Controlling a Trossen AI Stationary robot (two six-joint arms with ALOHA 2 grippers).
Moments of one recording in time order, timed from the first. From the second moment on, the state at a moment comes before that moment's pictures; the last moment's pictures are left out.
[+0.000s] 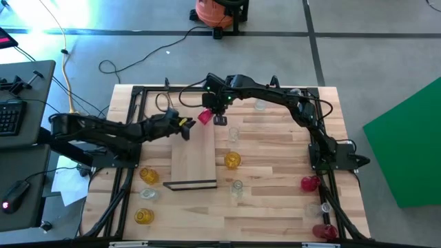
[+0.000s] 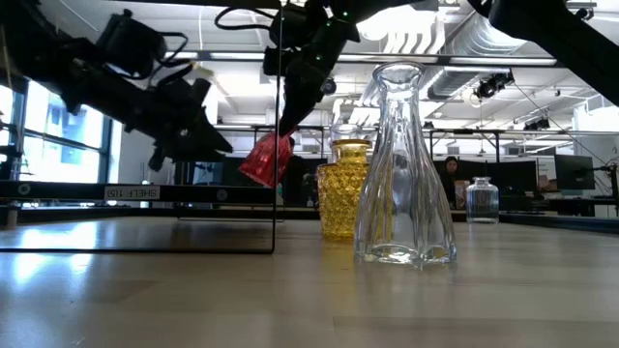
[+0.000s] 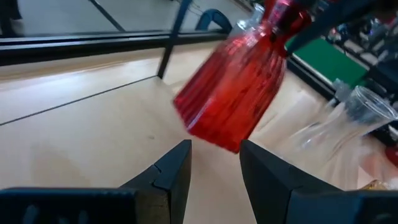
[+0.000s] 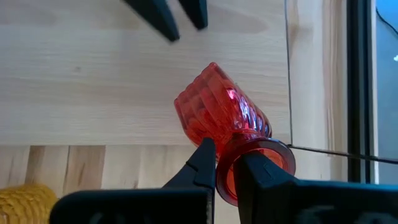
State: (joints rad) left arm 0.28 1.22 0.26 0.60 -0.25 -0.54; right arm -0.32 2.24 2.23 -1.07 -0.13 -0.40
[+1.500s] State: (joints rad) left arm 0.33 1.41 0.36 0.58 -0.16 -0.50; right arm -0.33 2.24 2.18 -1.01 -0.19 -0.37
